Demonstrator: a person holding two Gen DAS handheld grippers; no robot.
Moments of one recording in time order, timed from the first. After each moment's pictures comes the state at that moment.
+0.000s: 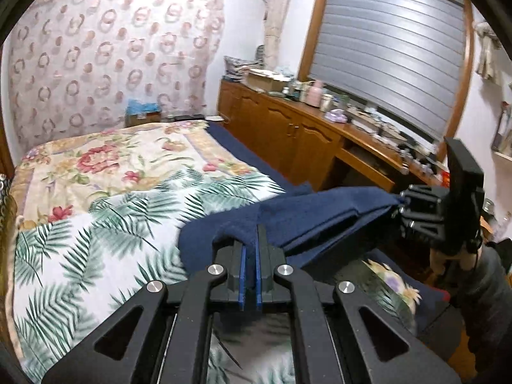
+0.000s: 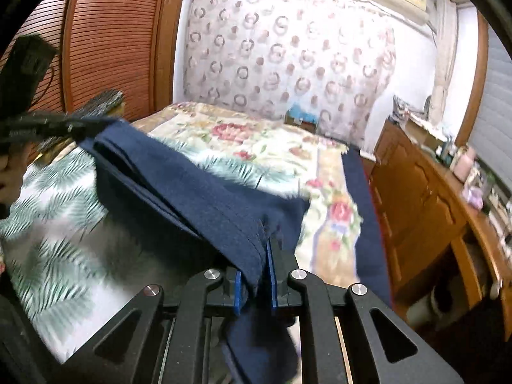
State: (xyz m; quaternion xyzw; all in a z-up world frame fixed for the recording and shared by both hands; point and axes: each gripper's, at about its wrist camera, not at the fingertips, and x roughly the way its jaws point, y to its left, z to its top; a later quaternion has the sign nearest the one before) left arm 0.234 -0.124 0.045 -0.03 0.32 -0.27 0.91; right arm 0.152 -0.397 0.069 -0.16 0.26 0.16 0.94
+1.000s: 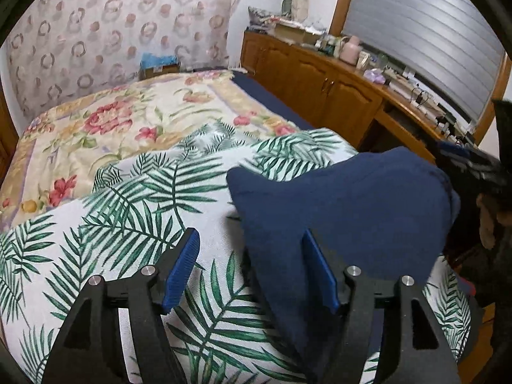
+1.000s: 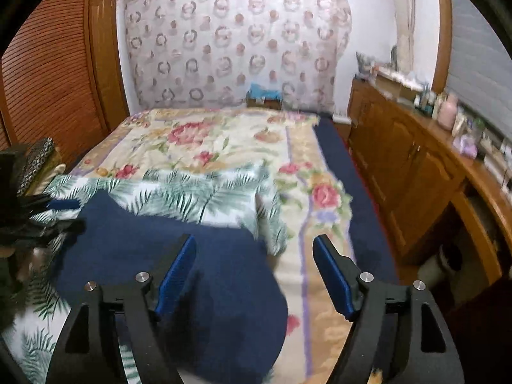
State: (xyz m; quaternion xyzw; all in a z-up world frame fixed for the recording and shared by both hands) left arm 0.334 -0.124 -0.037 0.00 0.42 -0.23 0.88; right arm 0.218 -0.373 0.030 -0.05 0.33 0.08 0.94
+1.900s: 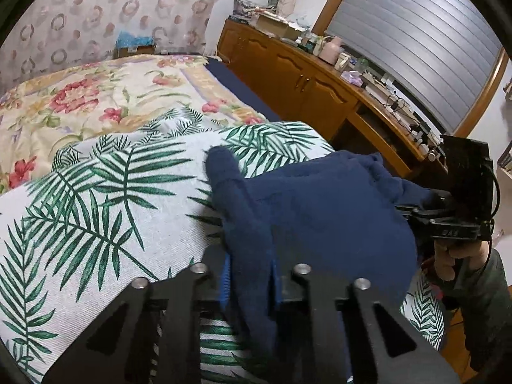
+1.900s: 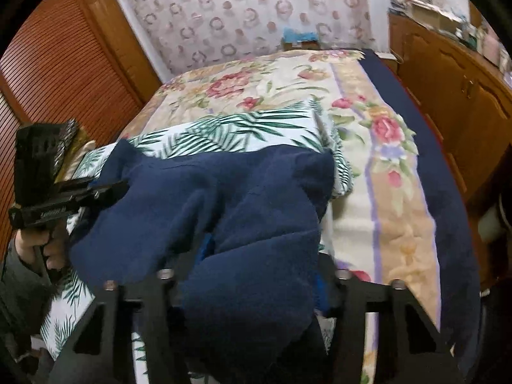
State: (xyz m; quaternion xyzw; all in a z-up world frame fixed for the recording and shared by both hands) left arm 0.347 -0.132 -0.049 -0.06 0.44 -0.30 0.84; right arm 0.258 -0.392 -0.008 0.01 0.42 0.19 0.88
